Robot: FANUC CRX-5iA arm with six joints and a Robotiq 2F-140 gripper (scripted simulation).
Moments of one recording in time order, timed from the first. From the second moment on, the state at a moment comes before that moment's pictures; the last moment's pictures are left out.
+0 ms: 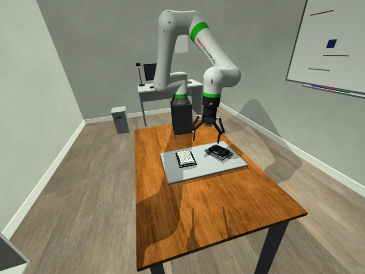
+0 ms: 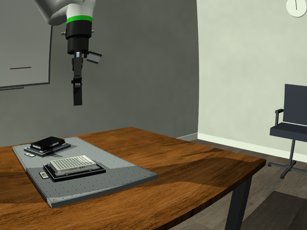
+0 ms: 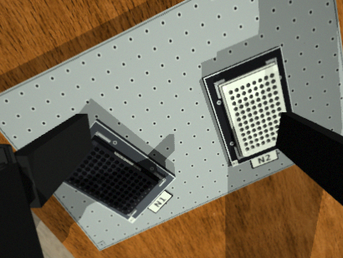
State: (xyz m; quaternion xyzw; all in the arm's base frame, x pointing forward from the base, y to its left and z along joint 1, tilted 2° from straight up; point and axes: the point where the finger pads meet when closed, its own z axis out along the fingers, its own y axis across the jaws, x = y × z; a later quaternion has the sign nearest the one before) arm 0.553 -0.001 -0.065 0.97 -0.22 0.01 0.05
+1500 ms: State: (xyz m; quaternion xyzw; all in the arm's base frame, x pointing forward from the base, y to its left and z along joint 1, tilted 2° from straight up) arm 0.478 0.135 -0.175 0.98 0.20 0.01 0.01
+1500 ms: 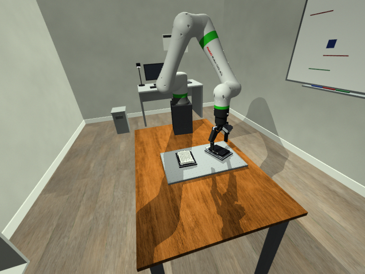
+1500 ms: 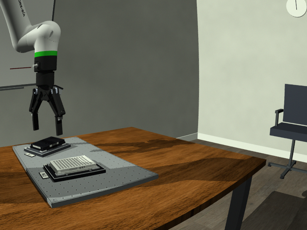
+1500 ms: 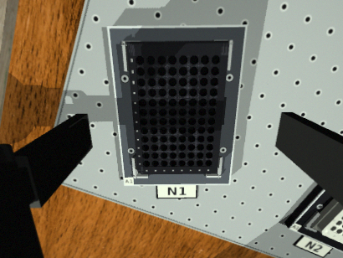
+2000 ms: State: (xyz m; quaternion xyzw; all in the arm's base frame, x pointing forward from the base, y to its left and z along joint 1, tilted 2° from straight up) arm 0.476 0.138 -0.180 0.98 0.20 0.01 0.00
